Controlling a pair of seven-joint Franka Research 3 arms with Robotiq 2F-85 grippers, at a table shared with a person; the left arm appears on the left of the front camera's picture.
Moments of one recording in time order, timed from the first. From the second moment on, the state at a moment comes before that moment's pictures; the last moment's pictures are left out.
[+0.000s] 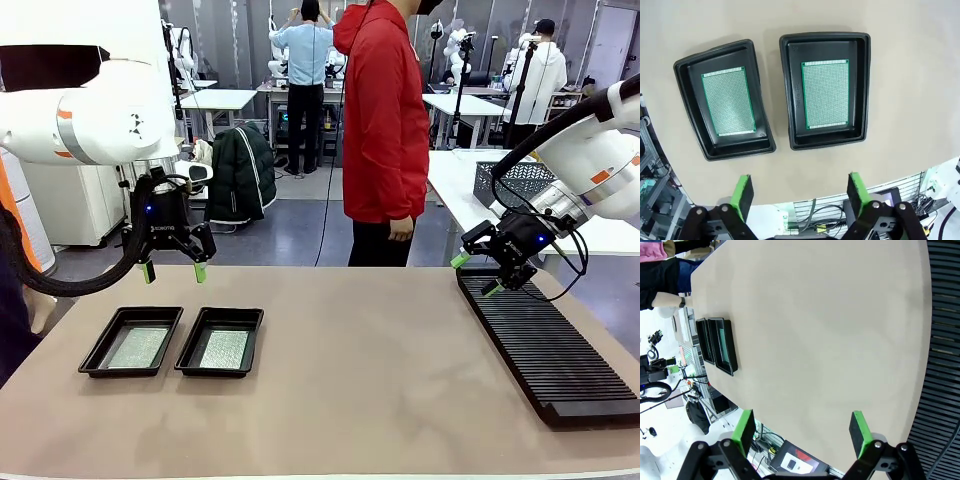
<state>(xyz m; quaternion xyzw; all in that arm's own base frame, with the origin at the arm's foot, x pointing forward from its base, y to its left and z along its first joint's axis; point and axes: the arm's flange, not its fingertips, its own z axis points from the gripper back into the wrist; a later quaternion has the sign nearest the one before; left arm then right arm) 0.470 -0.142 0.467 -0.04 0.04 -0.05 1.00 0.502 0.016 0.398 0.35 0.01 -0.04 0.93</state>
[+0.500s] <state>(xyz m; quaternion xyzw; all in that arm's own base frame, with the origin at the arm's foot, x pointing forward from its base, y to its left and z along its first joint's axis) 0.470 -0.142 0.467 -0.04 0.04 -0.05 1.00 0.502 0.016 0.398 0.35 0.01 -0.04 0.93</state>
